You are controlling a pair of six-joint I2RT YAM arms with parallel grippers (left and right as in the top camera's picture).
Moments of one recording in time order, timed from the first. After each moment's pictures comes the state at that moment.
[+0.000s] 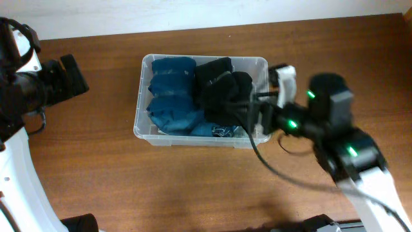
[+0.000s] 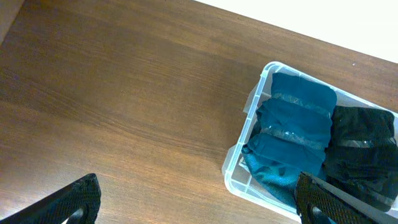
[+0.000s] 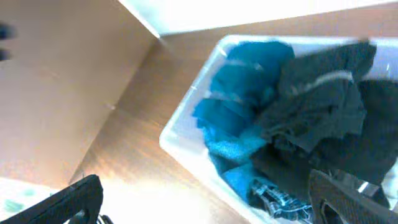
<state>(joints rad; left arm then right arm) 0.10 1.67 2.45 -1.69 -0.02 -0.20 0.23 1.02 1.12 -0.59 -0.61 0.33</state>
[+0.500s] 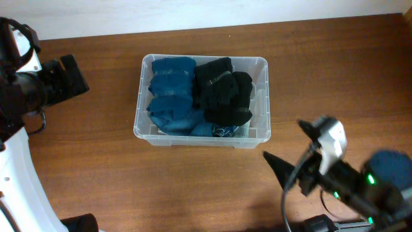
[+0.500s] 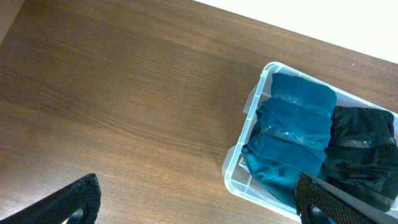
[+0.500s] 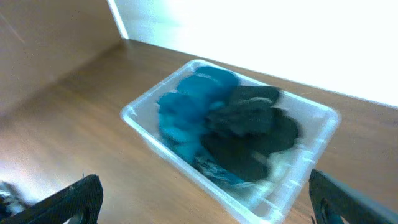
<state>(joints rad) 0.10 1.67 2.45 -1.69 -0.02 -0.20 0.23 0.60 1.12 -0.90 -0.37 -0.05</state>
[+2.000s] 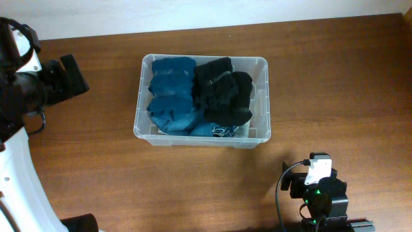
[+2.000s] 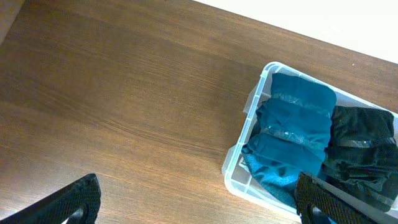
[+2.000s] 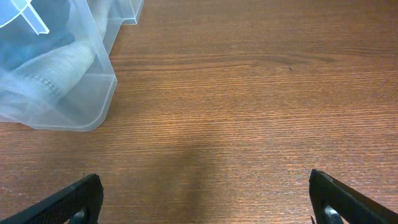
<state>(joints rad) 0.10 1.67 2.45 -1.69 -0.02 -0.20 -0.01 0.02 0.17 -0.74 0.03 0.06</state>
